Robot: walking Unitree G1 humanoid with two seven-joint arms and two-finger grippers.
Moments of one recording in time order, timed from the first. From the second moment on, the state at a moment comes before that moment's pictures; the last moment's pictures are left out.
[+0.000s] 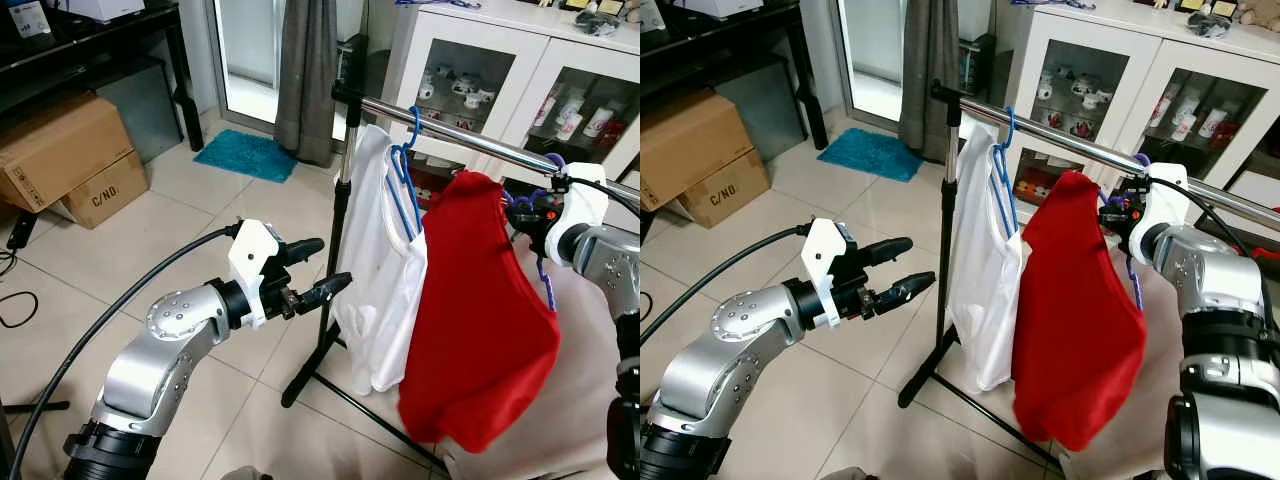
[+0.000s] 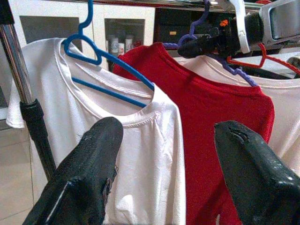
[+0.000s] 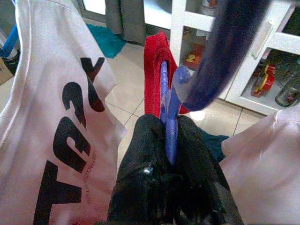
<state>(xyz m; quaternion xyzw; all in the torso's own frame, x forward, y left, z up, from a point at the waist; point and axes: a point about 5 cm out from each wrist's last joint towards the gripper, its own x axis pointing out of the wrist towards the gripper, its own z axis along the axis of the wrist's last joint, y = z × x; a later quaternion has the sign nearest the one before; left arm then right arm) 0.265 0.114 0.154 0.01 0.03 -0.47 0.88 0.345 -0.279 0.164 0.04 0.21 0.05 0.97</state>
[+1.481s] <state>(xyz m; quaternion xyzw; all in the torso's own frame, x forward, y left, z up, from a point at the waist) 0.274 0.127 0.144 0.05 0.04 -0.31 0.95 0.268 -0.221 0.131 0.01 0.18 0.04 0.98</state>
